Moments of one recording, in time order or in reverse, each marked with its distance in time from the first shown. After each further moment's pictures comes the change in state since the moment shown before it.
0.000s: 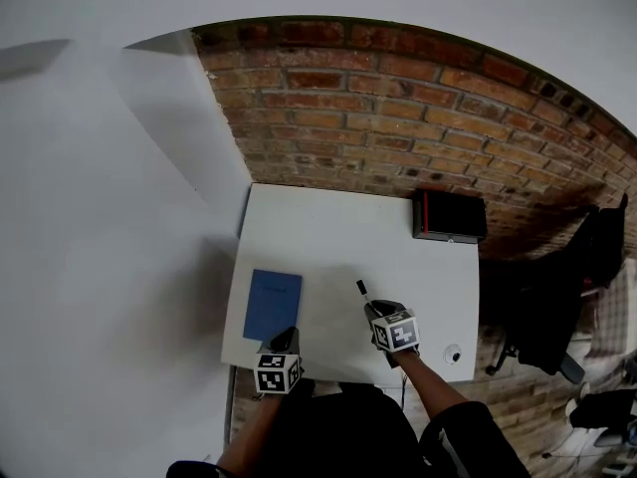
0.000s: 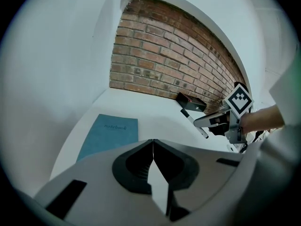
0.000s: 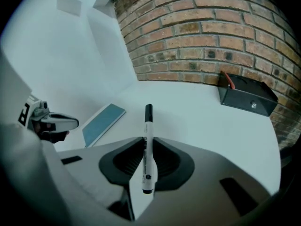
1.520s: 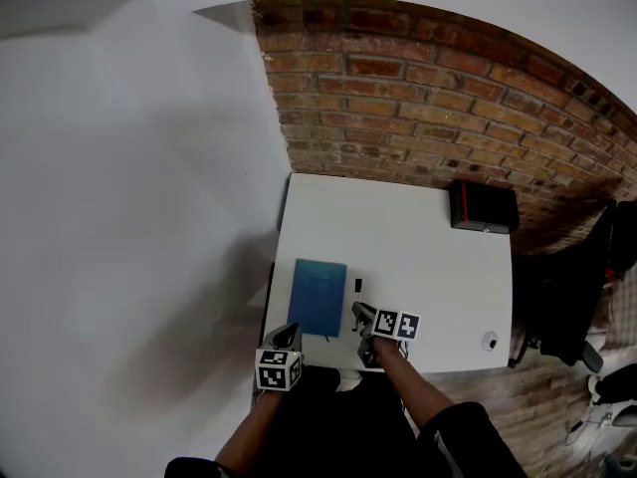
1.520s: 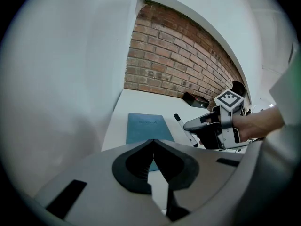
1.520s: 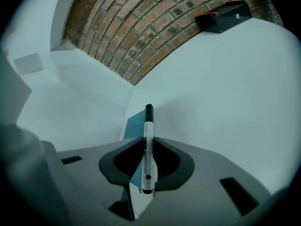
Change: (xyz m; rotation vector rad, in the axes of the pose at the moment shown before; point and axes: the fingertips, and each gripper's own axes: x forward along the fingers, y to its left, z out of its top) left arm -0.052 0.108 -0.021 0.037 0.004 -0.004; right arm 0.087 0.138 -0.004 0.679 -0.110 0.197
